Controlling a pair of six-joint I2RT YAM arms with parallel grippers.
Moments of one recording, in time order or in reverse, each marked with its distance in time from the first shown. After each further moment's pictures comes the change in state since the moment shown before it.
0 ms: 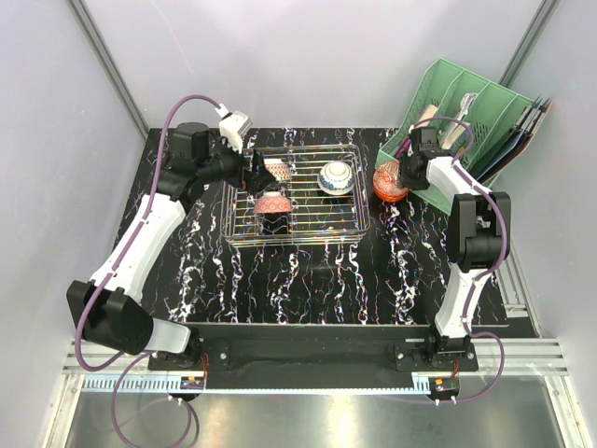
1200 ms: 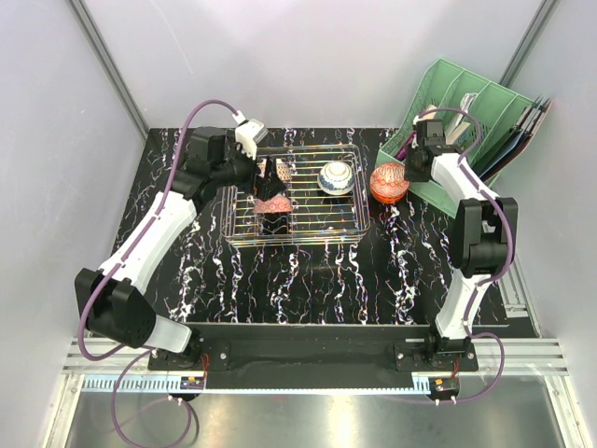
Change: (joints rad) left arm -0.069 0.047 -0.017 0.007 -0.025 0.000; right arm -0.004 -0.060 0.029 -0.021 0.000 -0.012
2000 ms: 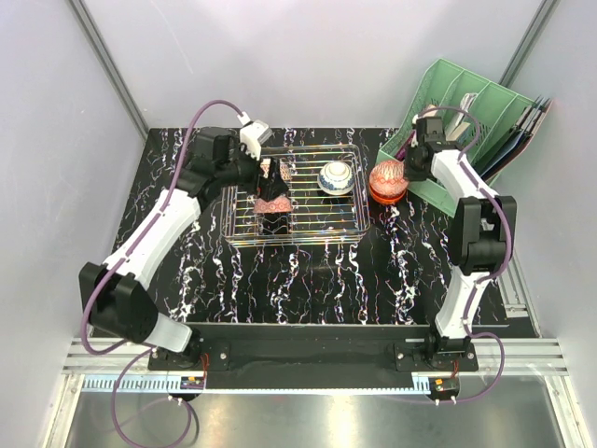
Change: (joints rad) left arm -0.014 0.023 0.005 0.001 -0.003 0.000; right arm 0.000 0.031 0.047 -0.054 -0.027 0.007
